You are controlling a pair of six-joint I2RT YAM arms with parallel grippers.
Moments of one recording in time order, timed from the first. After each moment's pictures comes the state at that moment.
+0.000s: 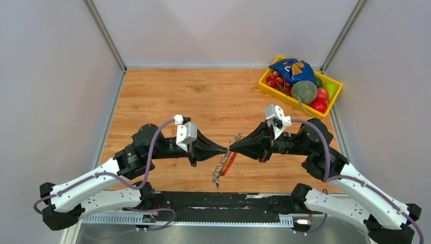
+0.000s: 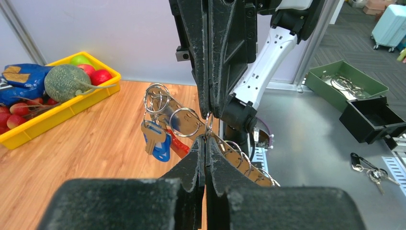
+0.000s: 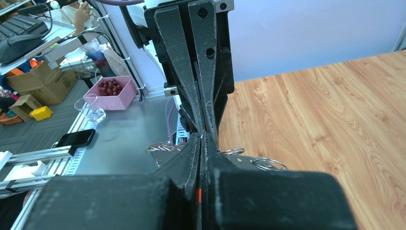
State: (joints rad) left arm -1.09 0.80 0.91 0.00 0.44 -0.08; right arm 0.92 0.74 0.96 -0.06 -0.61 0.29
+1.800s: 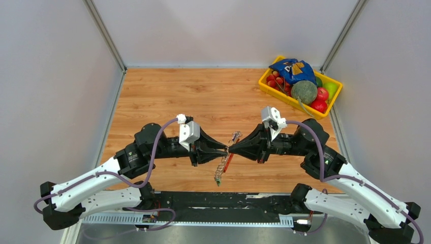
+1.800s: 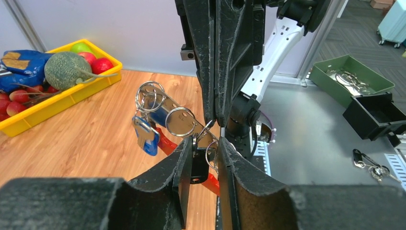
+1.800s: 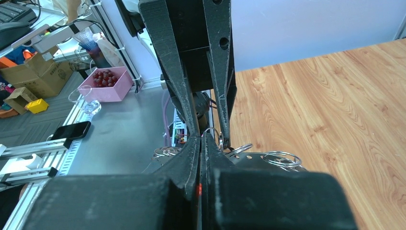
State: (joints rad) left arm -1.08 0.81 0.92 -0.04 0.42 -0.08; right arm 0.93 0.75 0.95 -0.10 -0.59 0.25
